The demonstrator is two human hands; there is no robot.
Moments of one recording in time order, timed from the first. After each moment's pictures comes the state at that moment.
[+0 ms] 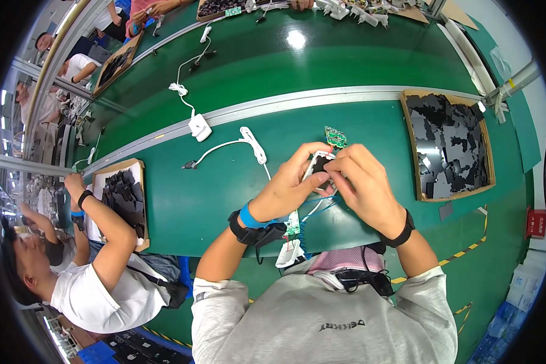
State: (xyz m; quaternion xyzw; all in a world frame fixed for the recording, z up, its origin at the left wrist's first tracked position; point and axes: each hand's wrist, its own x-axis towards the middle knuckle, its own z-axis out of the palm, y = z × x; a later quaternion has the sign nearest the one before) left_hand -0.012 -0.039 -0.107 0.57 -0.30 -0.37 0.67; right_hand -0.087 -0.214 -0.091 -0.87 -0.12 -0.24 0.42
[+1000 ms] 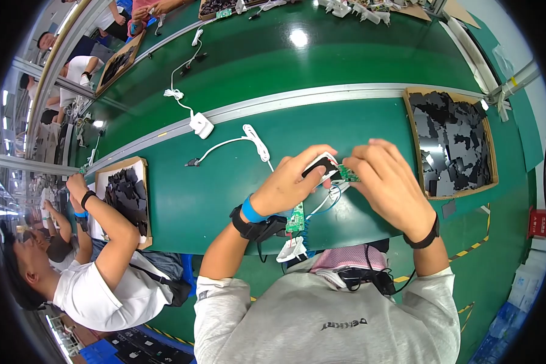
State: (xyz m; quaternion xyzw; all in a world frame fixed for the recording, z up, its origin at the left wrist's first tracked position) left_hand 0.002 -0.042 -0.091 0.73 -0.31 -0.32 0.51; right_hand -0.092 -0.245 -0.056 -0.94 -0.21 -0.17 0.20
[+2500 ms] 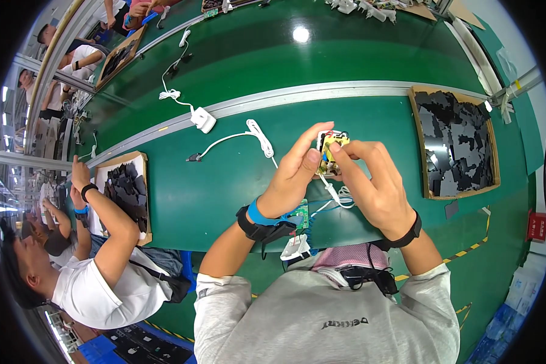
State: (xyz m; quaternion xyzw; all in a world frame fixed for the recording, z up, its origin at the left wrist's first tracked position) left_hand 0.002 -0.048 -0.092 0.56 -0.22 -0.29 0.75; right_hand -0.065 -0.211 -0.072 -0.88 -0.19 -0.34 0.28
